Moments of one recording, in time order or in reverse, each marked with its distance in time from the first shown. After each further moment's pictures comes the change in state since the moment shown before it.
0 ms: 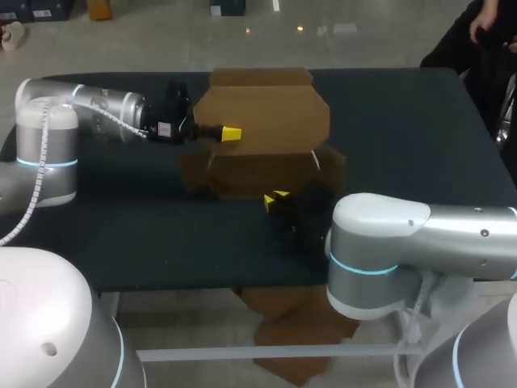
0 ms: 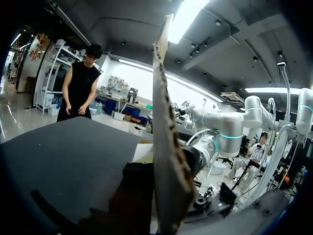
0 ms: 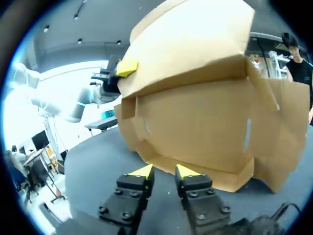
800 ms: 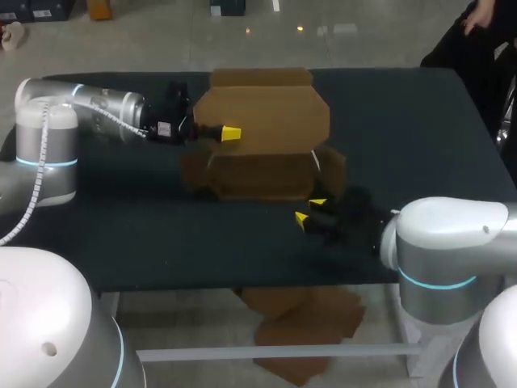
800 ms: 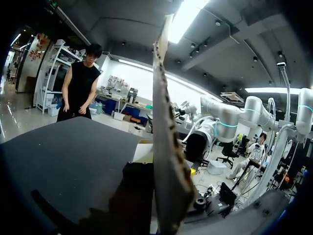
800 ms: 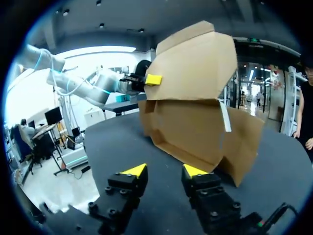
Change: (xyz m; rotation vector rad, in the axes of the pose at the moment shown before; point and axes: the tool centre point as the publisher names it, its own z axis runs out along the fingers) left arm 0.000 0.000 0.000 0.000 0.000 0.000; right arm -0.007 0.006 -0.097 0.099 0.107 -0.175
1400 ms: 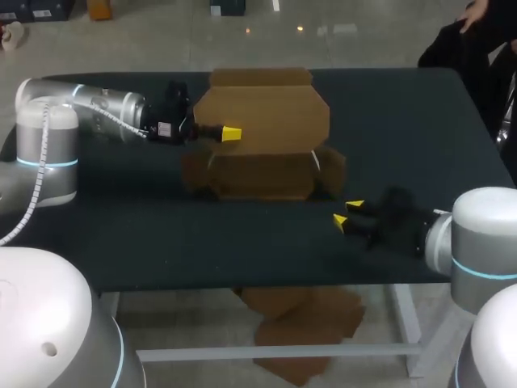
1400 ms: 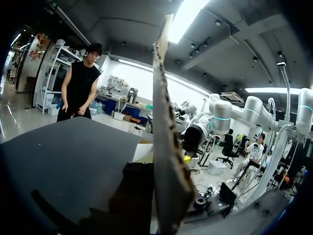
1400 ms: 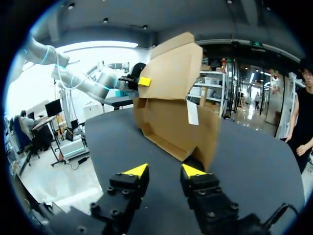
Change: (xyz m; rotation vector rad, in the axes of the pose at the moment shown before) left arm 0.000 0.000 0.000 0.000 0.000 0.000; right arm -0.041 -0.012 -0.063 0.030 -0.030 -0.050
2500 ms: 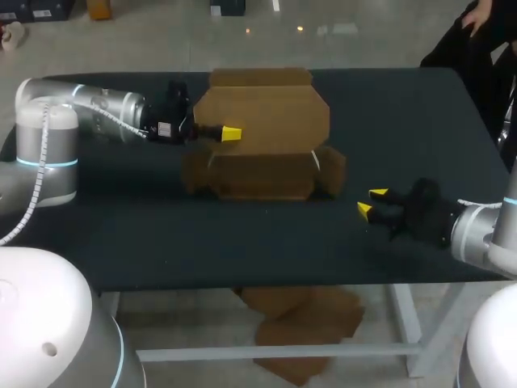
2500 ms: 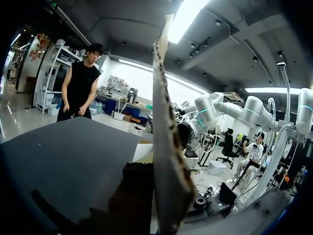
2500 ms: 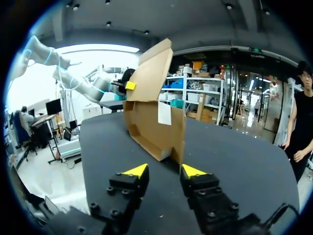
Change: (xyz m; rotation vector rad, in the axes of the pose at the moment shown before) left arm 0.000 0.000 0.000 0.000 0.000 0.000; right arm -0.058 -0.005 -0.009 -0.058 -0.002 -0.039
